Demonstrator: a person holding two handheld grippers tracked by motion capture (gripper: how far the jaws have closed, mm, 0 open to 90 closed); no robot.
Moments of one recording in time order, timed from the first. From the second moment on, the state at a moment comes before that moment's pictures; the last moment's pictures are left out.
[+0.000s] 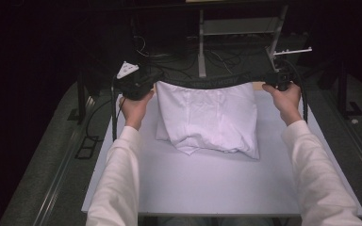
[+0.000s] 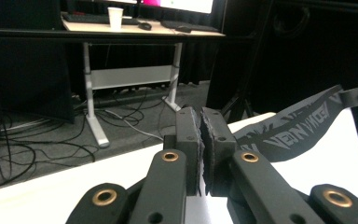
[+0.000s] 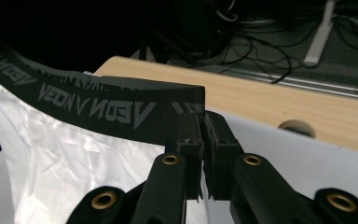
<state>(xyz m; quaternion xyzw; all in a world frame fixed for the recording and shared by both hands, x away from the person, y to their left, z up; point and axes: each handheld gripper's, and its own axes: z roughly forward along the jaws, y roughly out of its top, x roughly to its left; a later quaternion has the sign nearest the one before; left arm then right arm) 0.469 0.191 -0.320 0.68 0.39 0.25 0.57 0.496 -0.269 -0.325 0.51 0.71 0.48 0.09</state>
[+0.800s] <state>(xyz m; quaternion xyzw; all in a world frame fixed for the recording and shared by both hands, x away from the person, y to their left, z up) 0.537 0.175 -0.326 0.66 0.45 0.23 0.56 0.551 -0.266 -0.312 0.56 0.68 0.46 0.12</state>
